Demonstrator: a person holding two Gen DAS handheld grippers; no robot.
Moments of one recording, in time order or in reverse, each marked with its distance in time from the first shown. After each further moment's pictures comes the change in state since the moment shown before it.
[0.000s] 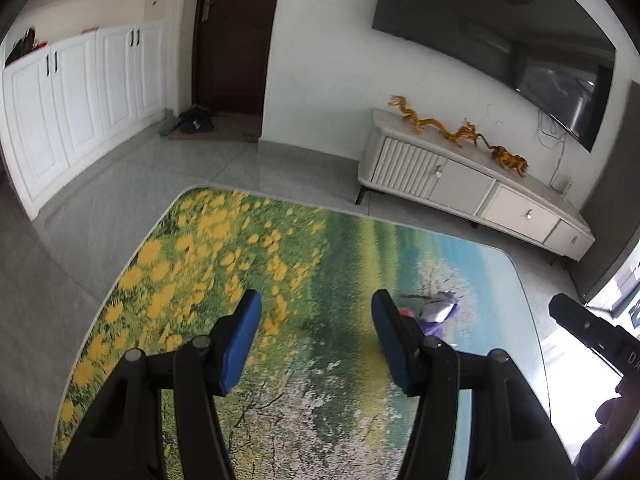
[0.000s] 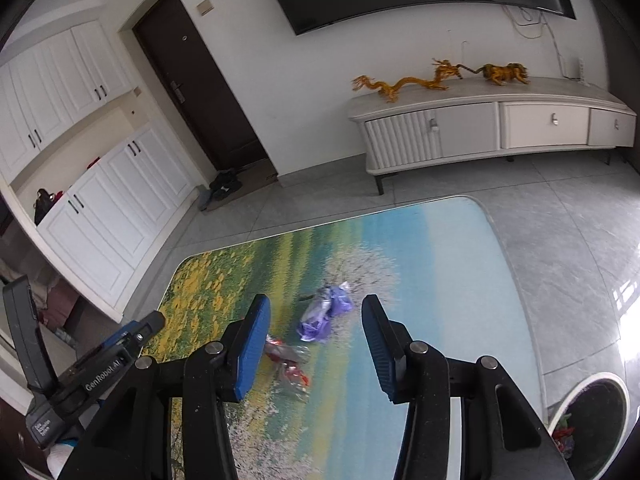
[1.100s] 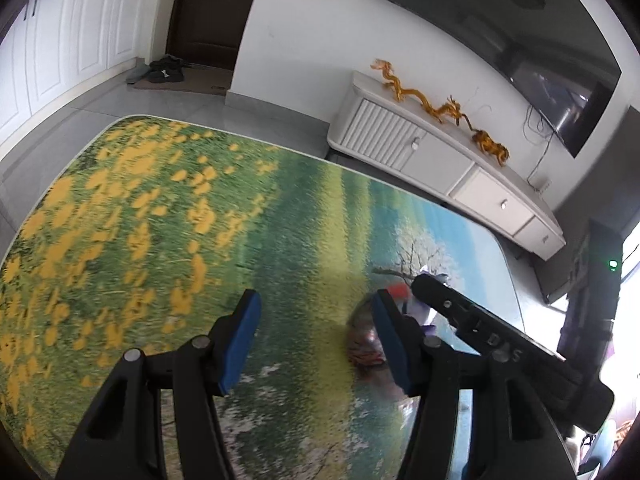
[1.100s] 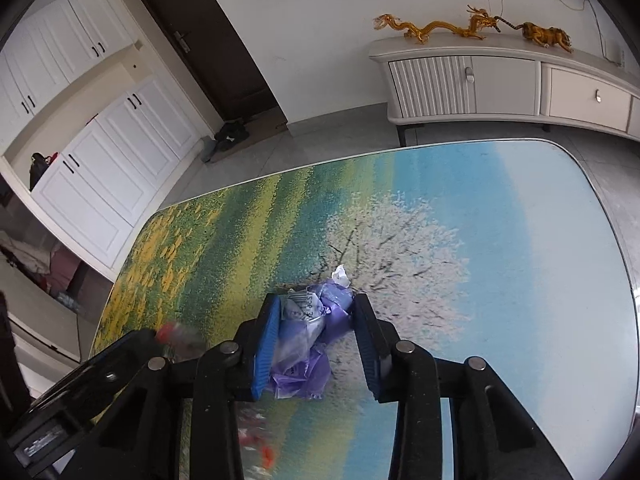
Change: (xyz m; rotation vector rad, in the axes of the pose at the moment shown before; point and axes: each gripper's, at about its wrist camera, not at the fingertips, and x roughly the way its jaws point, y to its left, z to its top) left arm 0.082 -0.025 -0.023 -0.065 0.129 -0.159; right arm 0.129 -0.027 -0.018 -0.039 0.169 0.053
